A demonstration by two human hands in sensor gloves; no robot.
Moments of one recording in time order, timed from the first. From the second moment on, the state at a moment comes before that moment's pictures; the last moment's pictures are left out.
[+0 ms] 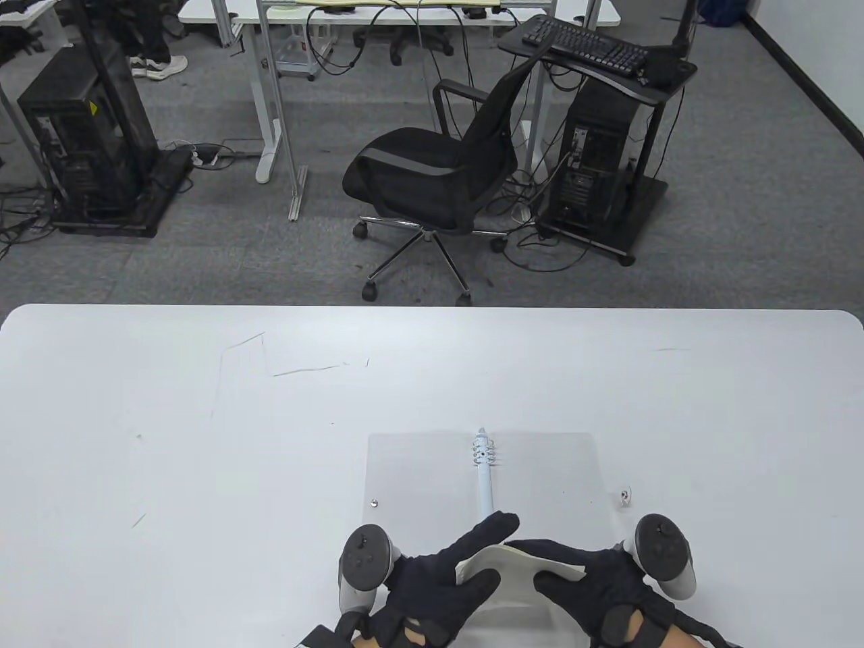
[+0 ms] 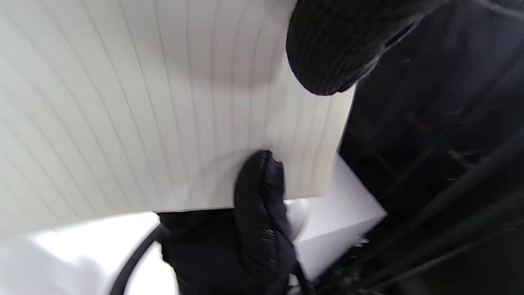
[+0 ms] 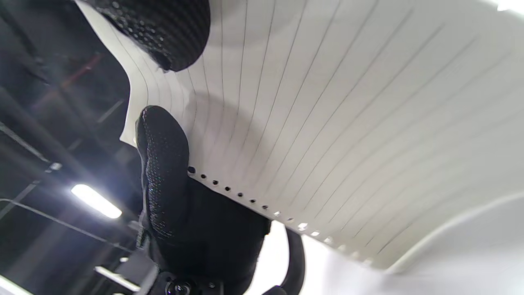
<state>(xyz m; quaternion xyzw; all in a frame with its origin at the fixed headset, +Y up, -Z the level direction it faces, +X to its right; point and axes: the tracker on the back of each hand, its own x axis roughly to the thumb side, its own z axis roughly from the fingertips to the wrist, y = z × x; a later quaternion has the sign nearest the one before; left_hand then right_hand) -0.060 -0.750 -0.292 -0.09 -0.31 0.65 0.68 0.202 -0.739 -0.298 0.34 0.13 0.75 0.55</state>
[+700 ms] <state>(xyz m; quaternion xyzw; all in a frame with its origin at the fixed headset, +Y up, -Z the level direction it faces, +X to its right) -0.057 -0.764 -0.297 -0.13 -0.30 0.68 0.66 0.198 -0.754 -0.301 0.31 0.16 0.73 0.59</state>
